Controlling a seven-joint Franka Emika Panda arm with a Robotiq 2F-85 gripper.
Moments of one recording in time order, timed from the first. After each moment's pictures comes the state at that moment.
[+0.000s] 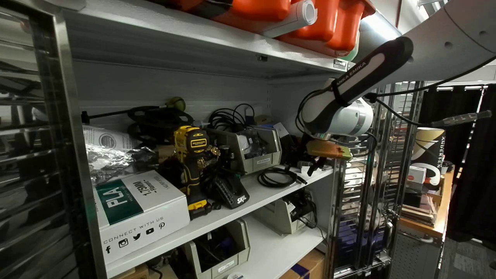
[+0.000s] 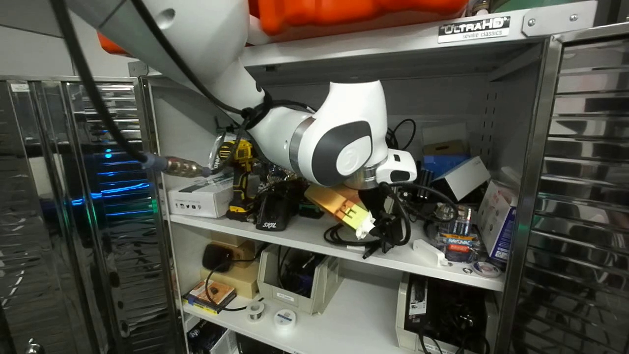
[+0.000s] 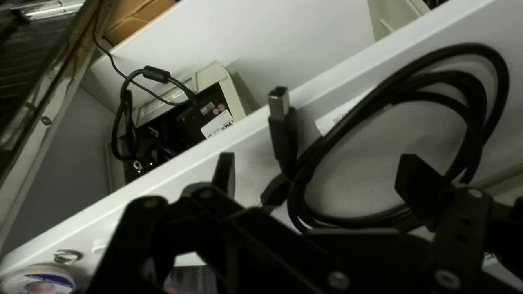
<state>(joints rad) -0.07 0.26 0.00 -1.94 0.16 2.59 0.11</state>
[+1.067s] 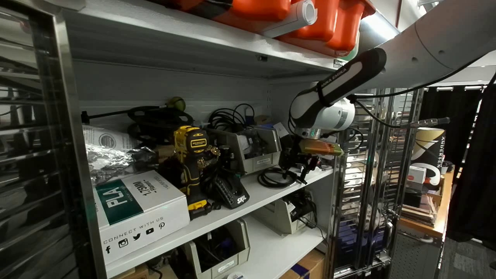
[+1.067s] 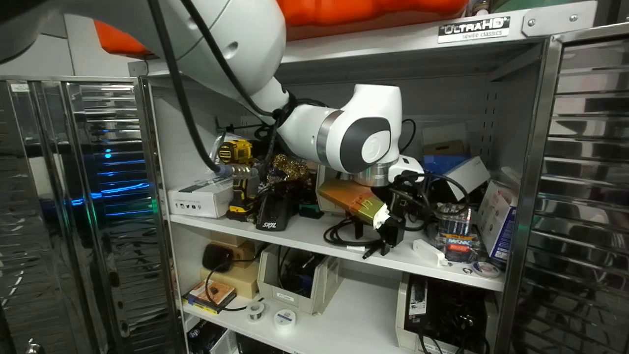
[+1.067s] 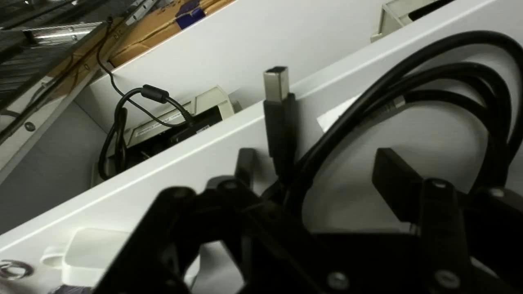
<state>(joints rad) -0.07 0.41 -0.01 -1.69 0.12 2.32 0.08</state>
